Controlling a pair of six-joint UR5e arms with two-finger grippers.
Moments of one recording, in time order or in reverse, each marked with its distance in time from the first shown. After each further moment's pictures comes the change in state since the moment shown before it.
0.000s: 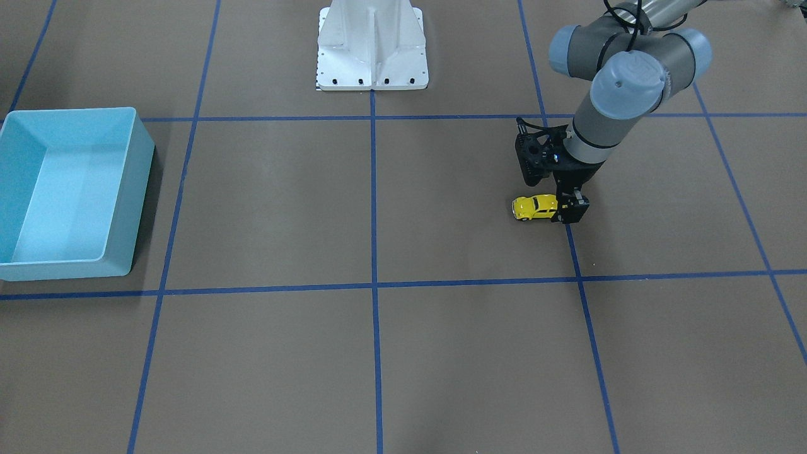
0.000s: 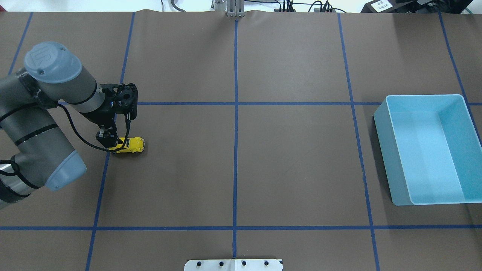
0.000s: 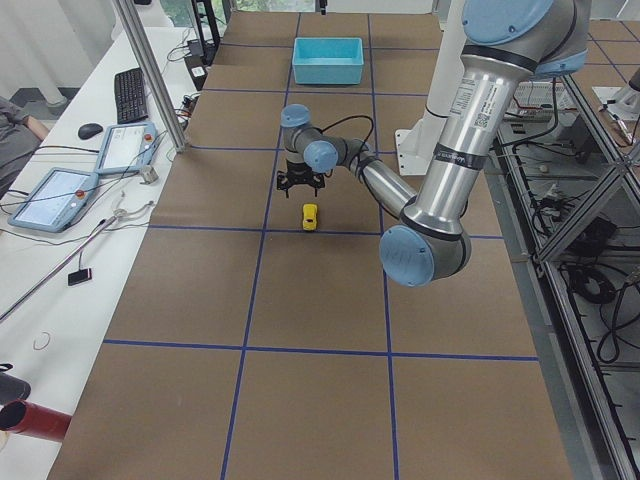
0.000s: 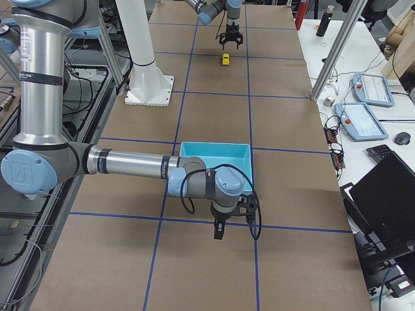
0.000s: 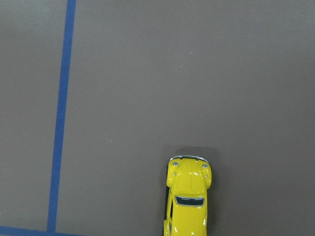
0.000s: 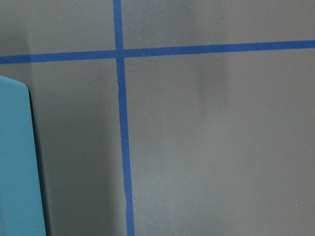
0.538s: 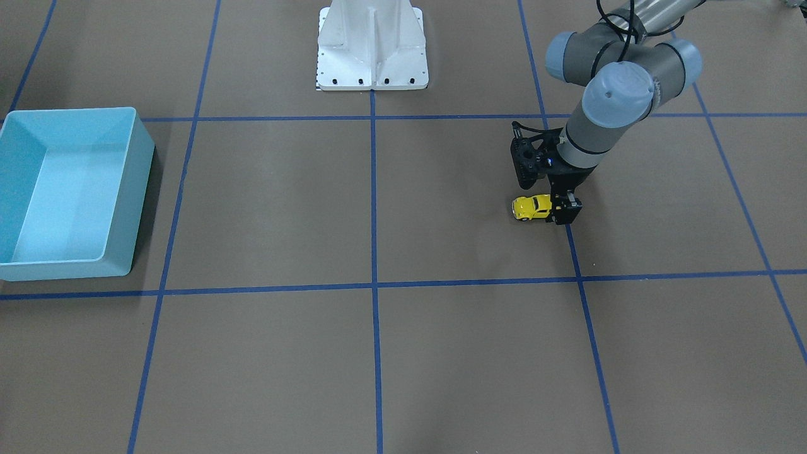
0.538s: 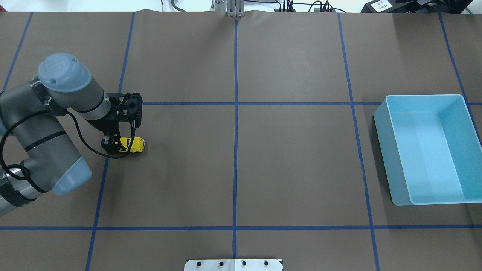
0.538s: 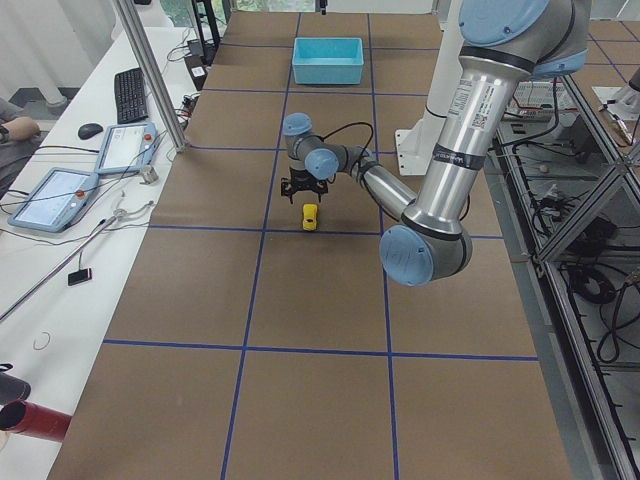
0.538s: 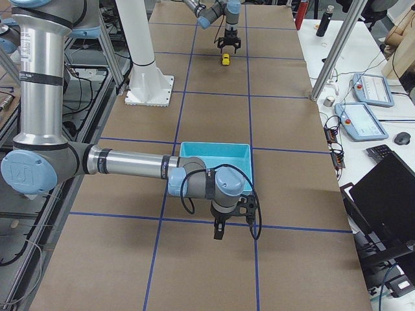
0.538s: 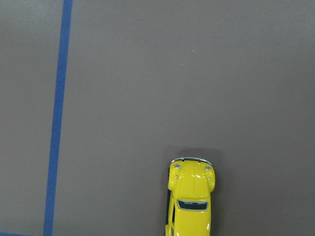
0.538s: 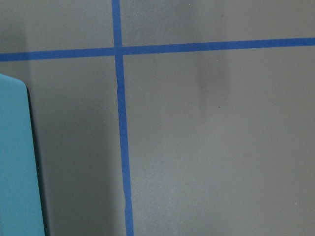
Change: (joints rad) left arm 0.033 -0.002 0.048 -0.020 0.000 -0.008; right arm 0.000 0.001 -0.002 0.000 -0.004 0.000
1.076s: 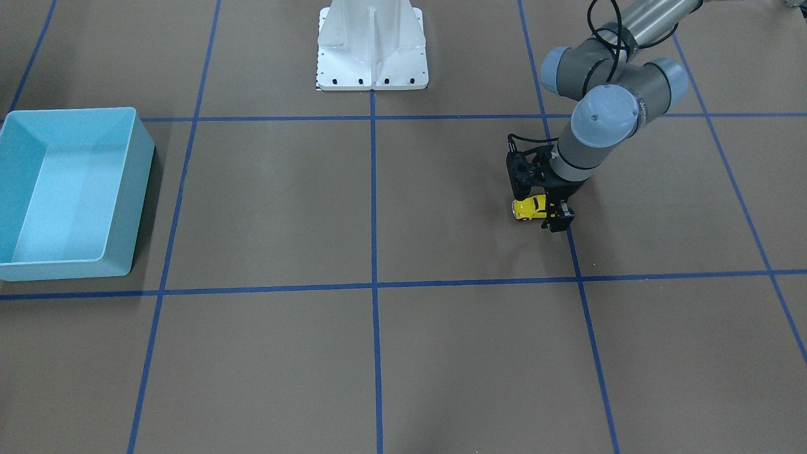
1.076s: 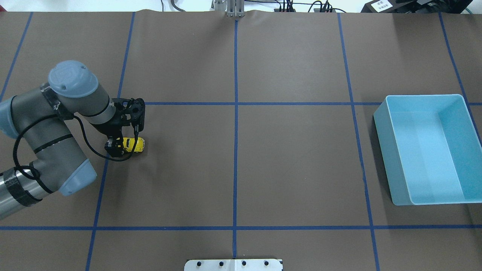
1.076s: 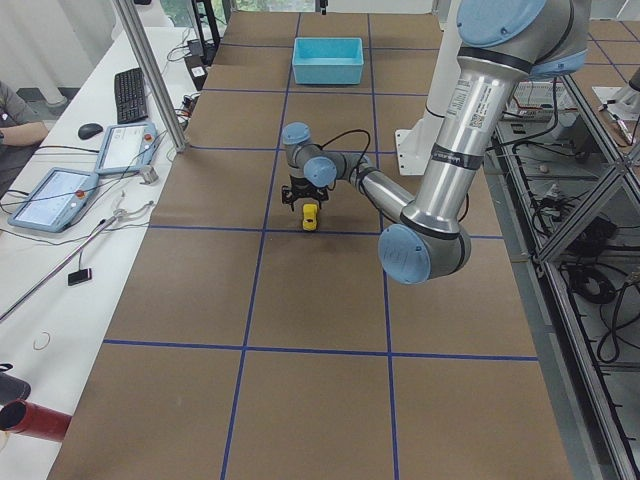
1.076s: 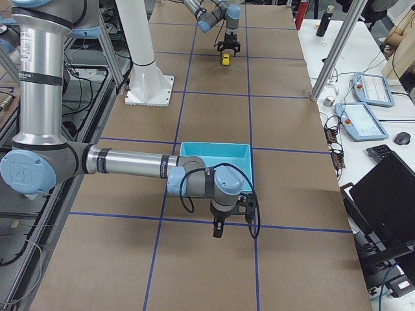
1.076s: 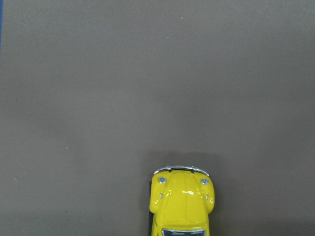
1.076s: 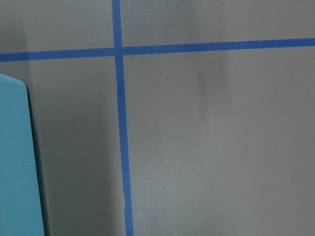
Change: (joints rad) left arm 0.012 -0.005 0.067 -0.057 0.001 -0.001; right arm 0.002 -0.024 0.040 -0.010 0.027 0.010
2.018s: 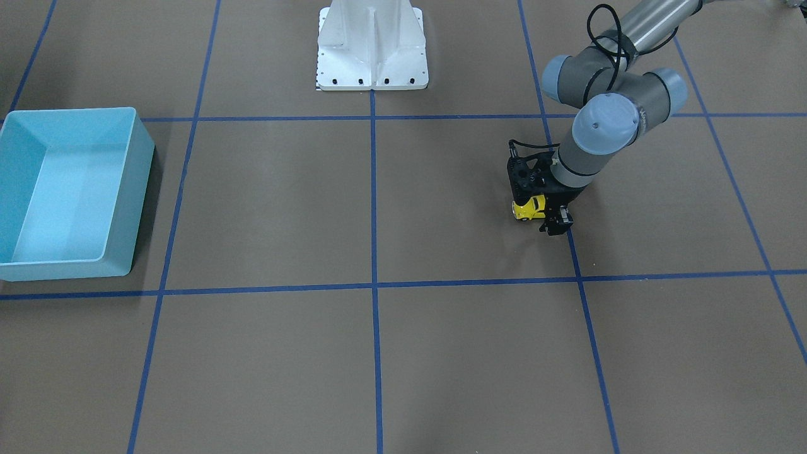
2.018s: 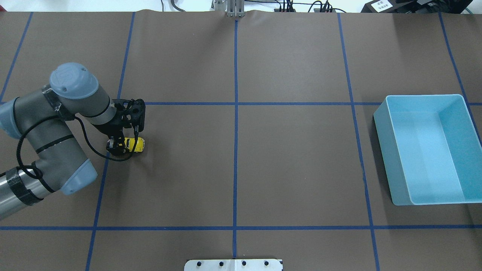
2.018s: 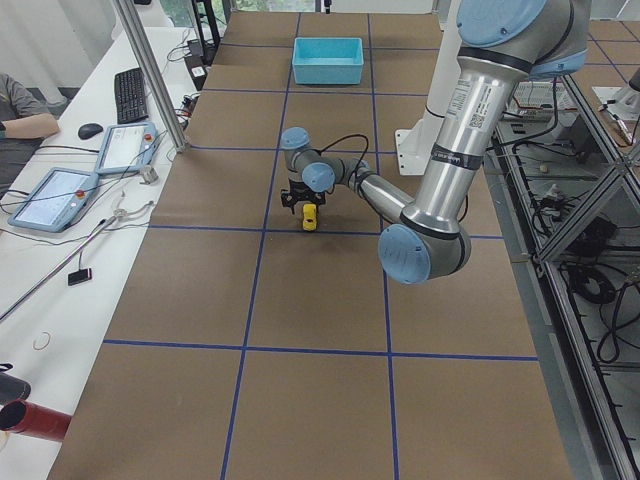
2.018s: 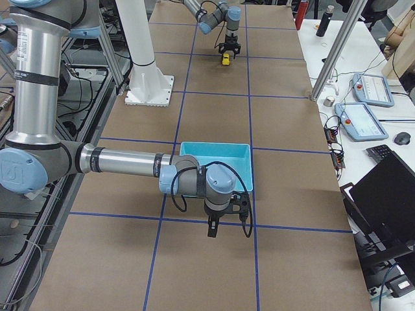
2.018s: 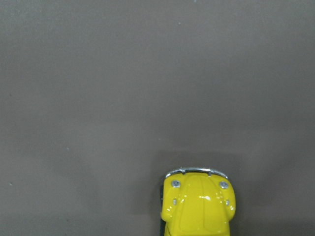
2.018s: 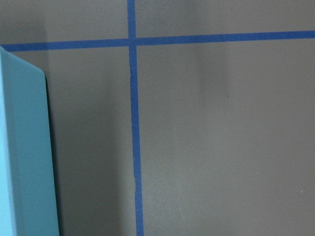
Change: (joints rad) left arm 0.001 0.000 0.023 -0.036 -0.001 0.001; right arm 0.004 -0.028 0.016 0.010 -0.020 -0.012
